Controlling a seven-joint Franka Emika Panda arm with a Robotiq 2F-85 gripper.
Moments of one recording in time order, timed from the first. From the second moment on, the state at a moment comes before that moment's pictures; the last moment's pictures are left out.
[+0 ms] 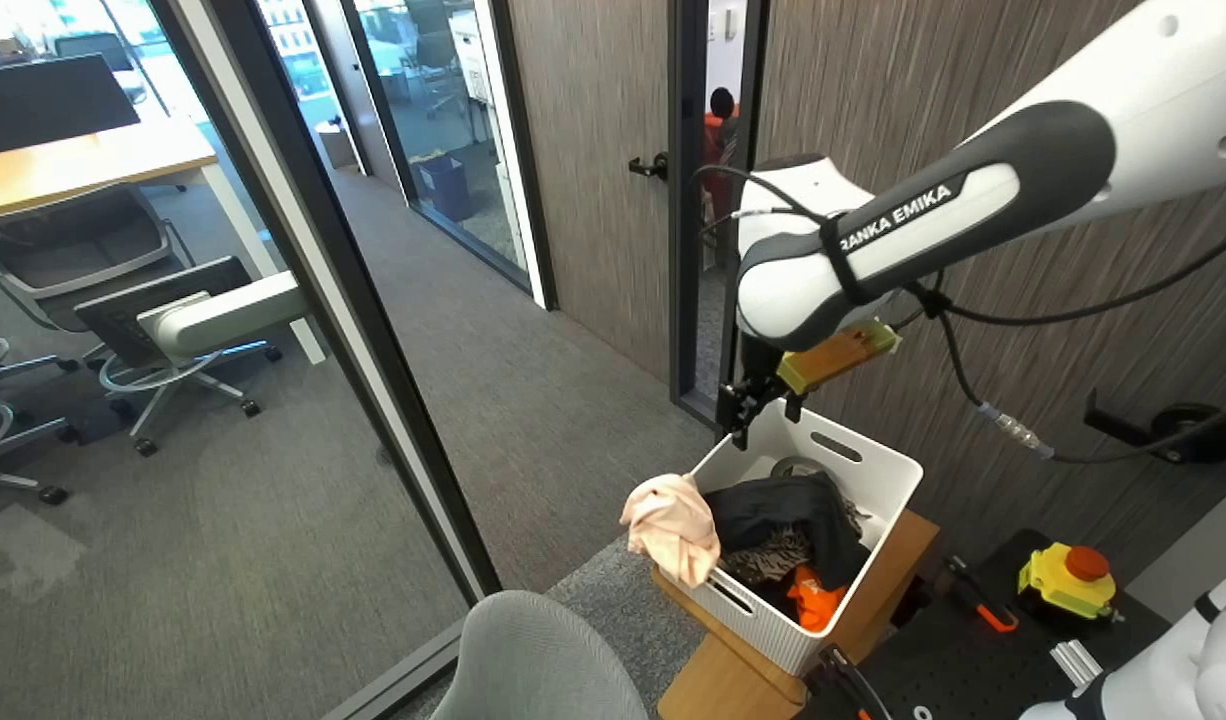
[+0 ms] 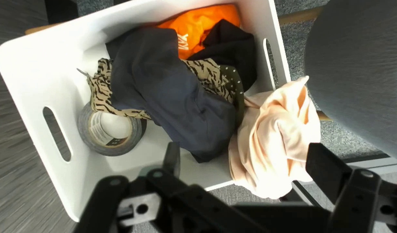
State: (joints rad) arm 0.06 -0.10 0.10 -2.47 0.03 2.27 0.09
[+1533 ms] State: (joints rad) arm 0.18 0.34 0.19 -2.42 0.01 2.70 0.05
